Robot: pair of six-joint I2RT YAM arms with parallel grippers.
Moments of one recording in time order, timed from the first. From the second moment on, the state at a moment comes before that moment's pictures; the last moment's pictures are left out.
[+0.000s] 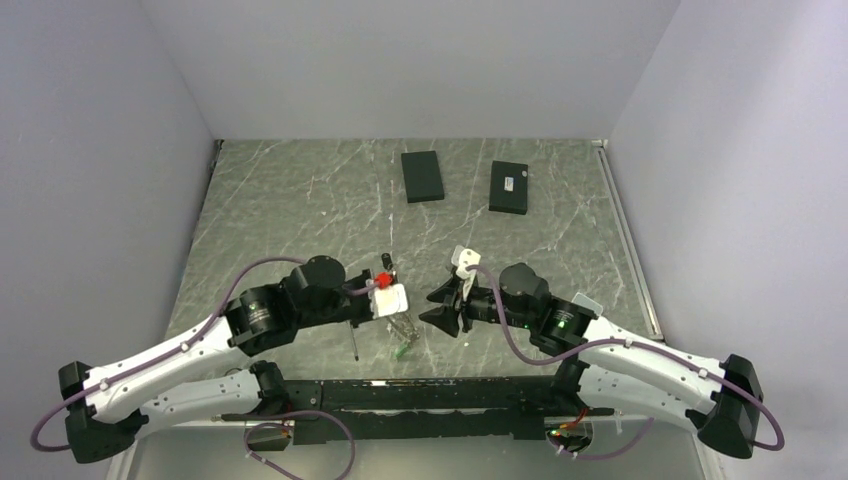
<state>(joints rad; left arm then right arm) -1.06 0.81 0.82 -0.45 0.12 0.46 1.00 0.83 0.57 0.01 -0.26 0.07</state>
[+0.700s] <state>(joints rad) -1.06 1.05 1.03 -0.45 -0.22 0.19 1.09 1.05 0.51 0.32 -0.16 0.16</state>
